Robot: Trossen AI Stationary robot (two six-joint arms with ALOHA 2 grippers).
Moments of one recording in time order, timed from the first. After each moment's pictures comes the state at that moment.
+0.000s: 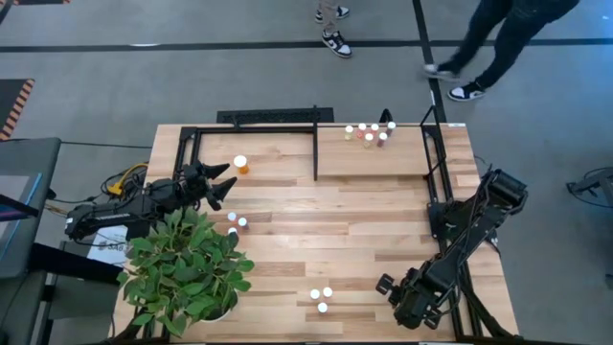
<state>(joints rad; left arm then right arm) 0.15 0.01 0.01 0.07 -0.38 -0.33 0.89 1.63 0.94 -0.48 -0.08 3.14</state>
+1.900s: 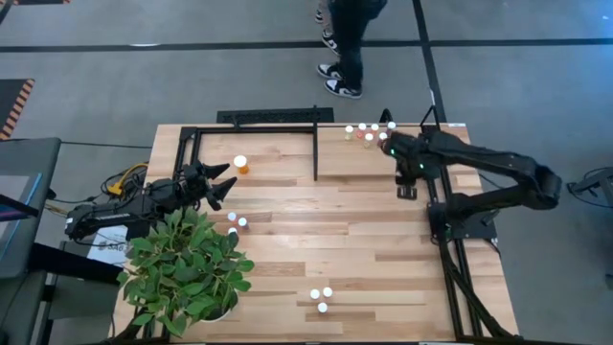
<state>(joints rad) 0.15 0.01 0.01 0.07 -0.38 -0.33 -0.50 1.16 0.94 -1.10 0.09 2.77</state>
